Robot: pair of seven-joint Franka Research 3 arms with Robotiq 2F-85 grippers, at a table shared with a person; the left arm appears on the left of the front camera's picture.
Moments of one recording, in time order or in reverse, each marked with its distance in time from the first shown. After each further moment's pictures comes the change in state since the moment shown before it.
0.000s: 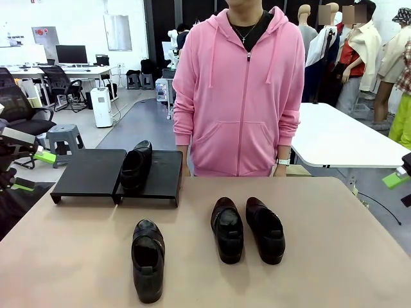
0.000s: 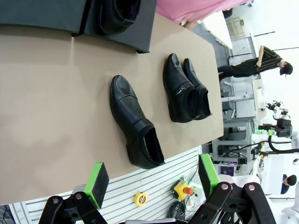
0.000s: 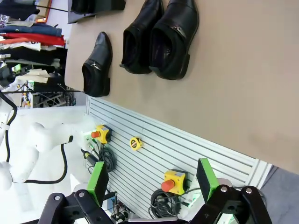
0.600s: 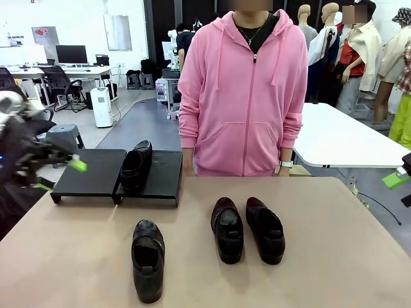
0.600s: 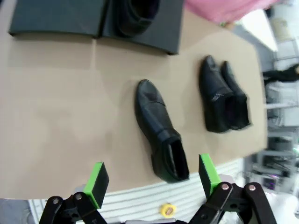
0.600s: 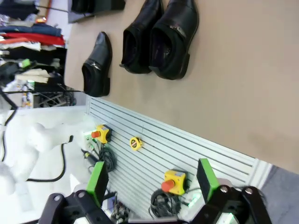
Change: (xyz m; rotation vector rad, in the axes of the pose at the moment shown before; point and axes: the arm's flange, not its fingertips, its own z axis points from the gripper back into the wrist) left arm -0.013 -0.069 -0.069 0.321 -0.043 -0.074; right arm 0.000 0.000 0.000 0.000 0.000 -0.001
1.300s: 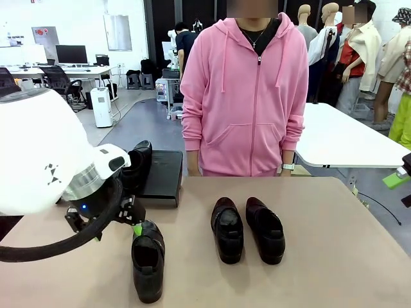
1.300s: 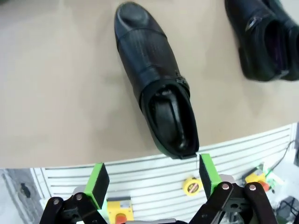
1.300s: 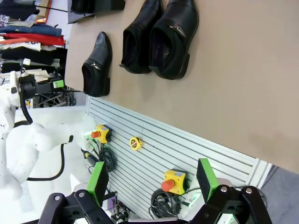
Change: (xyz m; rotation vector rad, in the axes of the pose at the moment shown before) left arm -0.094 -0.093 -0.101 0.264 0.213 -0.157; right arm 0.000 0.000 0.000 0.000 0.000 -0.001
